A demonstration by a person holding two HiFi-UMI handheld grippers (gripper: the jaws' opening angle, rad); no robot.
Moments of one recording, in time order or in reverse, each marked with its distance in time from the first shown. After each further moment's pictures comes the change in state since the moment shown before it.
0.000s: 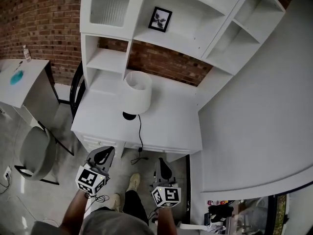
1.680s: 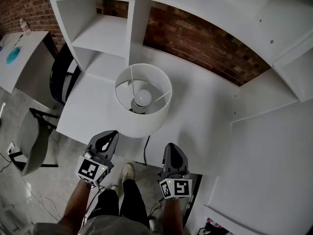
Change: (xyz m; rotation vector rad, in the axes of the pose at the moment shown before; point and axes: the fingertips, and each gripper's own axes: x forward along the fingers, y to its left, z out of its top) left arm 0.225 0.142 -0.113 -0.038 0.086 0.203; right arm 0.269 -0.114 -0.112 0.052 0.064 0.177
